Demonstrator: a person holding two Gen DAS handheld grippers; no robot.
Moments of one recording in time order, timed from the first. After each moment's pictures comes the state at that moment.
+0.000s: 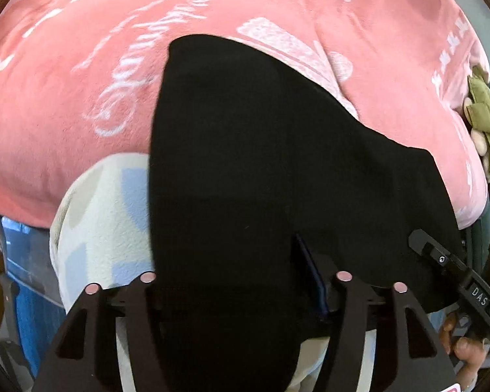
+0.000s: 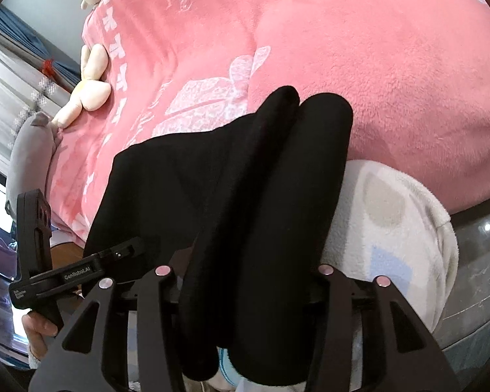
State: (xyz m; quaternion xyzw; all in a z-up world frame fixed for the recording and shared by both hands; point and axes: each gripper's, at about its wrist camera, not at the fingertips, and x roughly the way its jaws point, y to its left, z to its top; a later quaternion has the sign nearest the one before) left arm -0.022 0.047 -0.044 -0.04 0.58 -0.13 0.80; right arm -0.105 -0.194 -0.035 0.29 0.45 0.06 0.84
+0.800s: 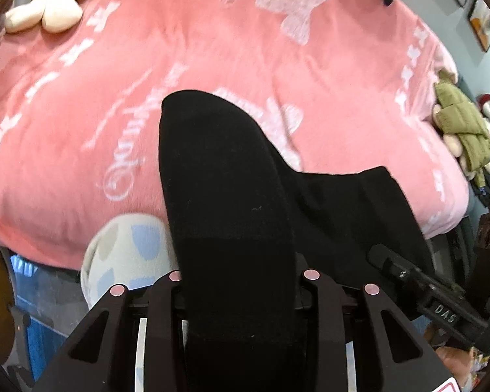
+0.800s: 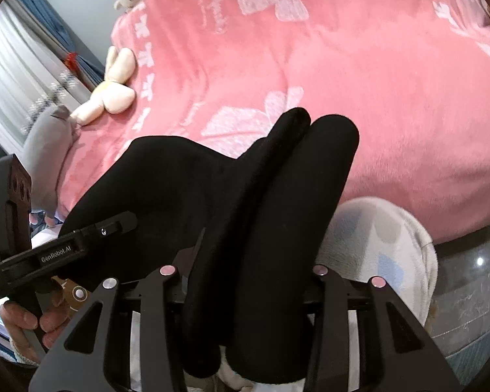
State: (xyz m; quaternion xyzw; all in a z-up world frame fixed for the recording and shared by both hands) left arm -0.039 0.032 0.050 -0.04 0.49 -0.17 0.85; right arm -0.129 -0.178 0.037 0.23 0.39 0.08 0.89
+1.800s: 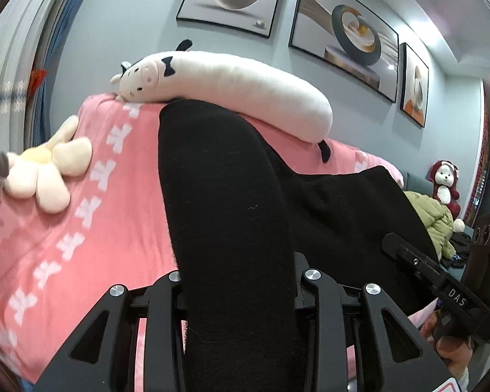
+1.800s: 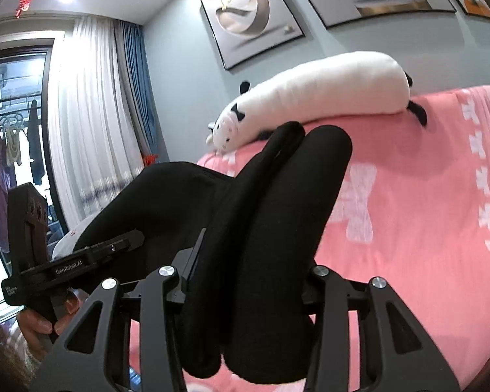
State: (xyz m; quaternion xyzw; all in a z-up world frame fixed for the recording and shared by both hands) left arm -0.011 0.046 0.292 -0.06 0.16 -0.23 0.96; right arm -0.074 -0.197 0.280 0.14 0.06 0.14 0.98
